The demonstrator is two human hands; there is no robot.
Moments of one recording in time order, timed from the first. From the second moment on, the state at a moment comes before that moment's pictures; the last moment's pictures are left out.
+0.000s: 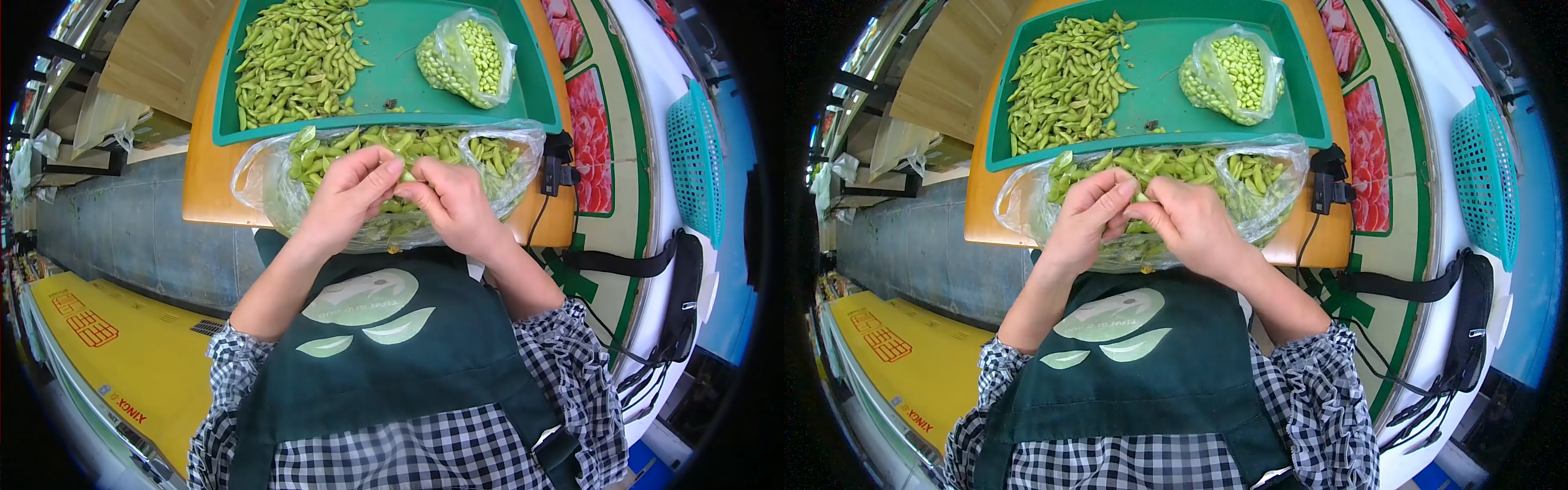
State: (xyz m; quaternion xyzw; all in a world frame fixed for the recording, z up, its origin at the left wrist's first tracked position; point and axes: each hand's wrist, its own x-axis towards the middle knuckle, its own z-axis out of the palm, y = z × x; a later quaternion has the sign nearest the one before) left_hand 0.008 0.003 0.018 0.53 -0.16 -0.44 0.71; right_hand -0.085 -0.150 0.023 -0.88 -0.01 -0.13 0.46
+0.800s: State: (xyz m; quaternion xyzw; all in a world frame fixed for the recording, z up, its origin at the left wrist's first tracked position) left_hand -0.010 -0.014 0.007 0.42 -0.05 -0.43 0.80; right_hand -0.089 -0.136 0.000 -0.52 0.13 -0.03 0.84
